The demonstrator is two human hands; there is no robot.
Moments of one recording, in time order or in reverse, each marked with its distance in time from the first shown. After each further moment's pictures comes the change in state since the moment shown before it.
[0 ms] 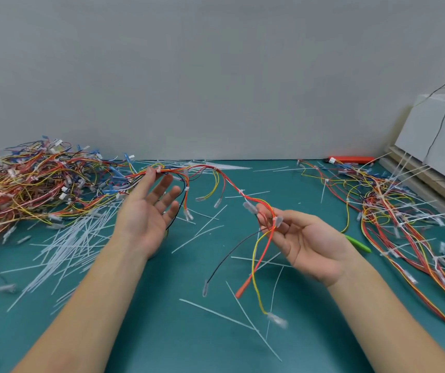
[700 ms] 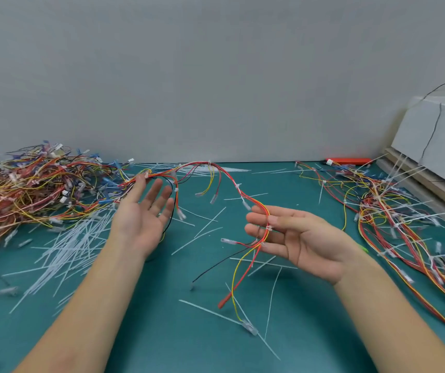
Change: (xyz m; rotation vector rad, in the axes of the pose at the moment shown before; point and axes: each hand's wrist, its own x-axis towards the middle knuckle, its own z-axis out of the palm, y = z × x) left_hand 0.010 0.001 -0.006 -0.151 0.071 -0.032; right_hand -0.003 -0.007 -0.007 -0.379 -0.120 -0.065
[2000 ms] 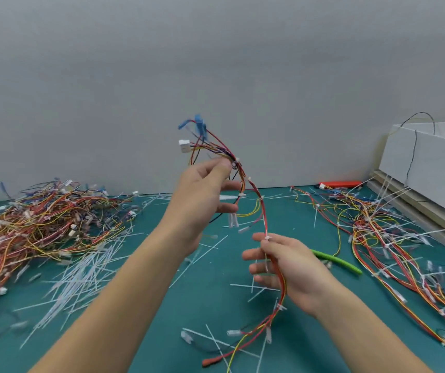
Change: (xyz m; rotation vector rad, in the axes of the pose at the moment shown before) left_hand -0.070 0.007 0.127 0.701 -0.375 0.286; right_hand -0.003 0.012 0.032 -0.134 0.295 -0.063
